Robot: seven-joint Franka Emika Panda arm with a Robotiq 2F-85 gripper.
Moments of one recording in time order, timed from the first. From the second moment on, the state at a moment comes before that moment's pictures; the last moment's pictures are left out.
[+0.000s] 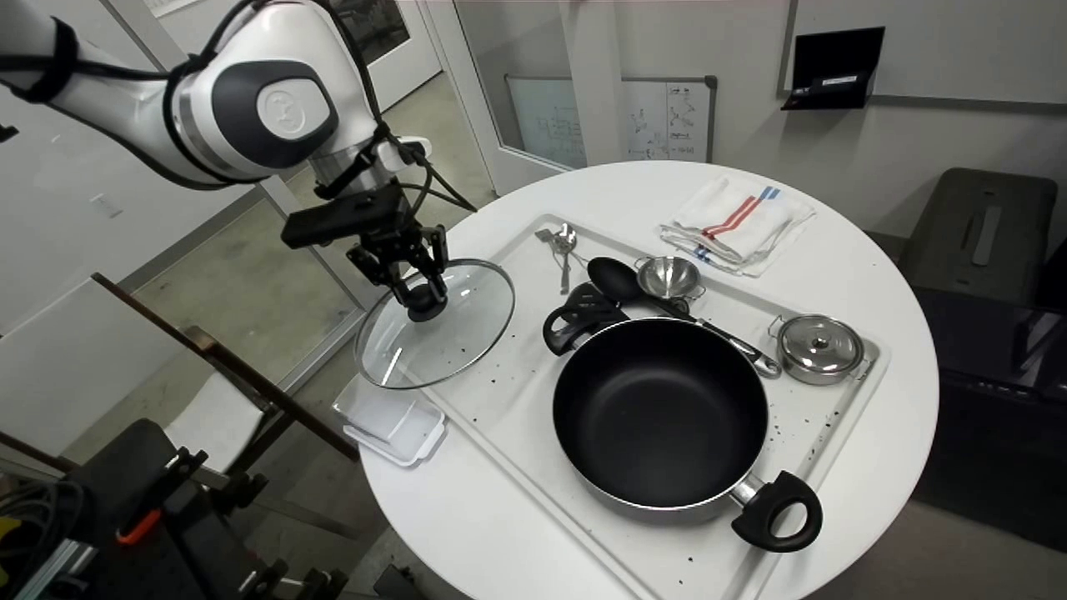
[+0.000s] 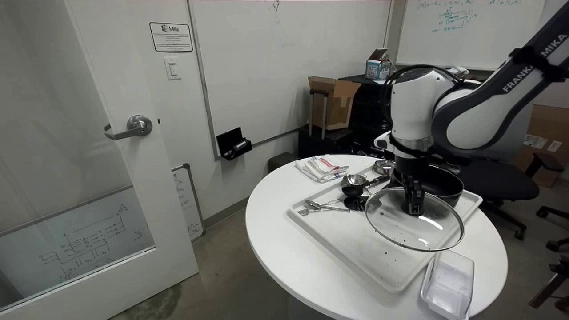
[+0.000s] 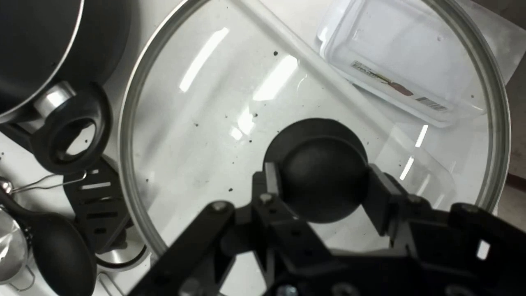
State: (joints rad) arm 0.06 0.55 0.00 -2.09 -0.29 2.46 -0.29
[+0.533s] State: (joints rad) arm 0.04 0.60 0.00 -2.07 -0.29 2.42 -0.30
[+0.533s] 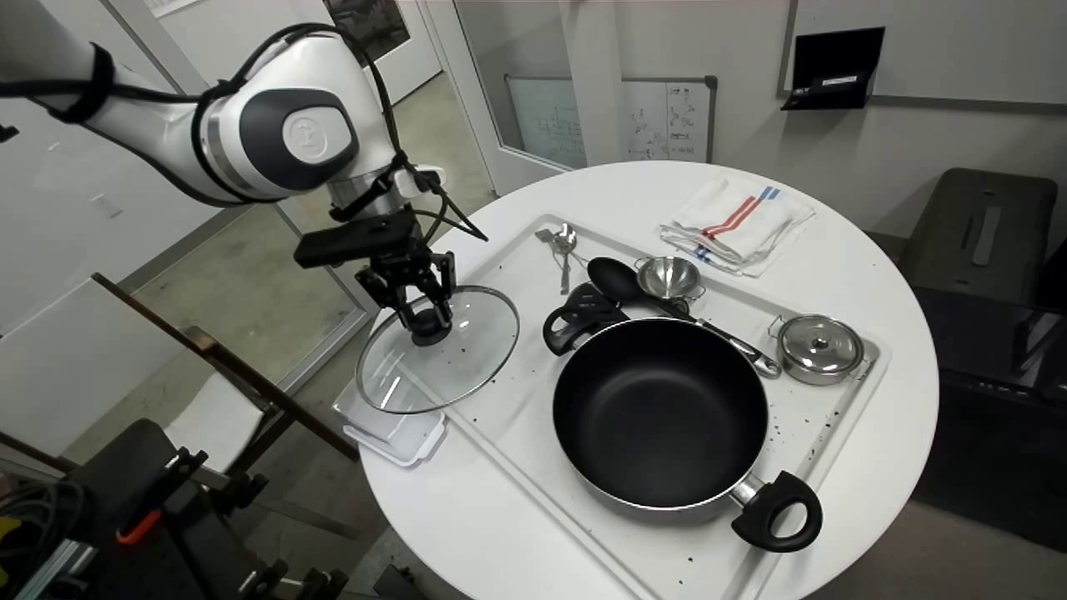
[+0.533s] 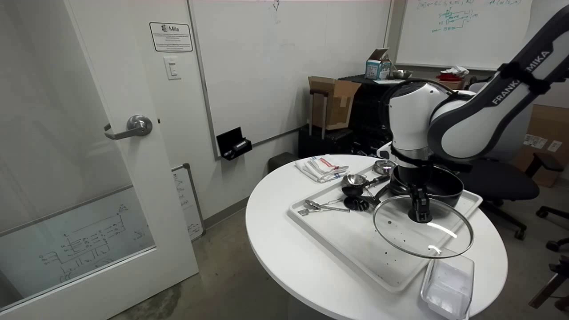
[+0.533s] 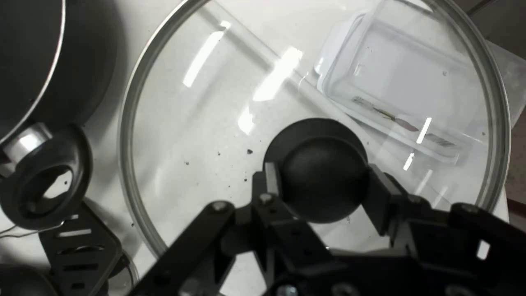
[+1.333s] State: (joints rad) arm 0.03 0.67 0.00 -1.93 -0.29 2.21 -0.30
